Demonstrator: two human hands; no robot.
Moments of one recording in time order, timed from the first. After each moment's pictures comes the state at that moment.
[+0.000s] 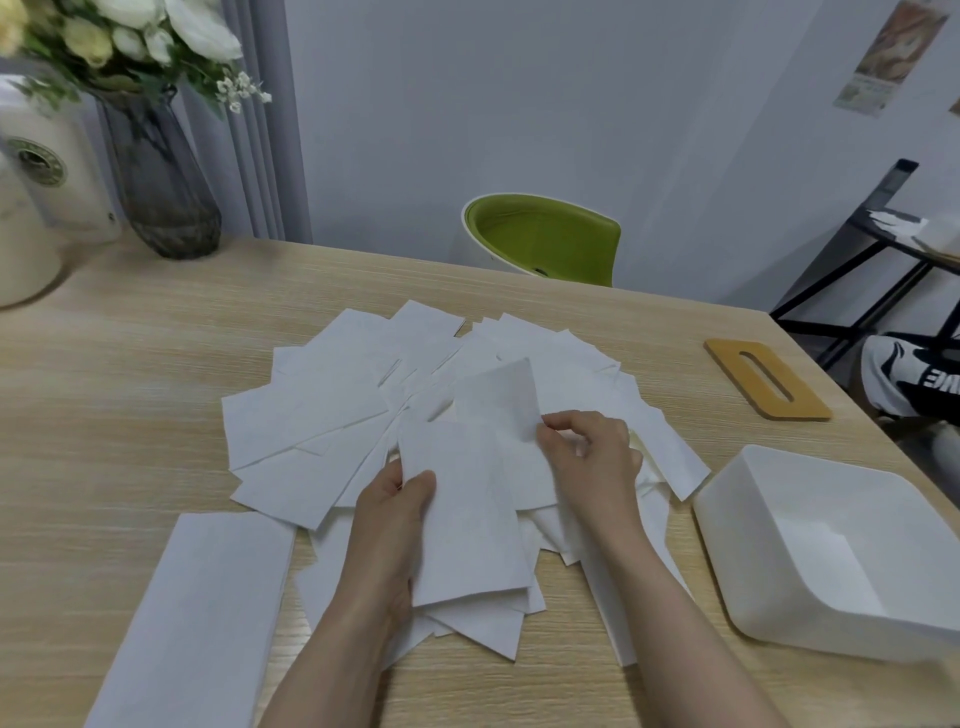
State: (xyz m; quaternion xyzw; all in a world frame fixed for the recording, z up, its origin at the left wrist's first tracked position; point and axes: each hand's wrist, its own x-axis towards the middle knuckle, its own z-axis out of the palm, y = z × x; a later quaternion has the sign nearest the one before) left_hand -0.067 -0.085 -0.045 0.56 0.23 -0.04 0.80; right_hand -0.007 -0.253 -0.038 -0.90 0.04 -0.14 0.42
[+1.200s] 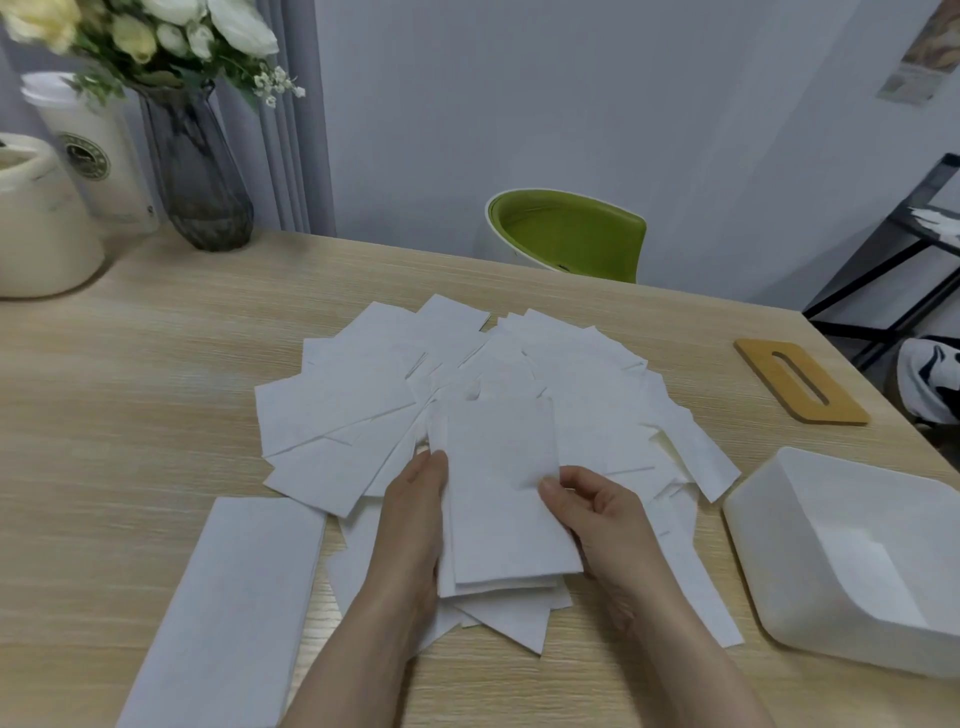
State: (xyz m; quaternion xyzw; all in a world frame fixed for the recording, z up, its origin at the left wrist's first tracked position) left_hand -0.066 -0.083 -0.050 0.55 0.21 -0.03 0.81; right_hand -0.064 -0.239 -0.031 -0.69 0.08 0.10 0.71
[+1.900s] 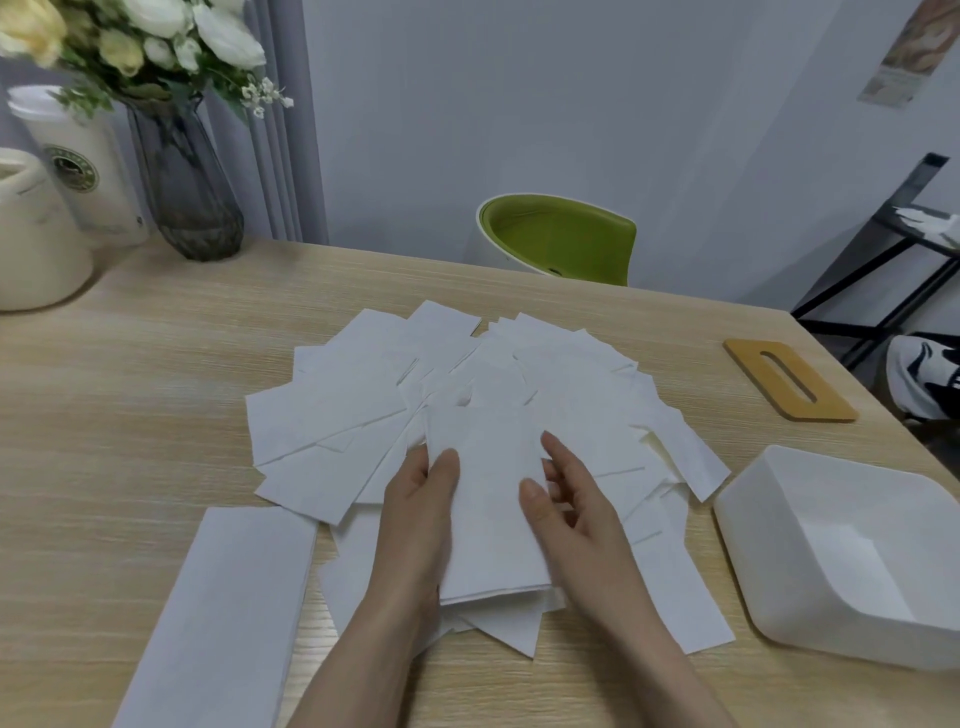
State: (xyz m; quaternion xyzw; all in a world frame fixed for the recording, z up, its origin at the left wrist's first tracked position) left_hand -0.070 -0.092 -0.041 0.55 0.16 0.00 0.82; right_hand -0.077 -0.226 -0.025 -0.80 0.00 0.02 0.60
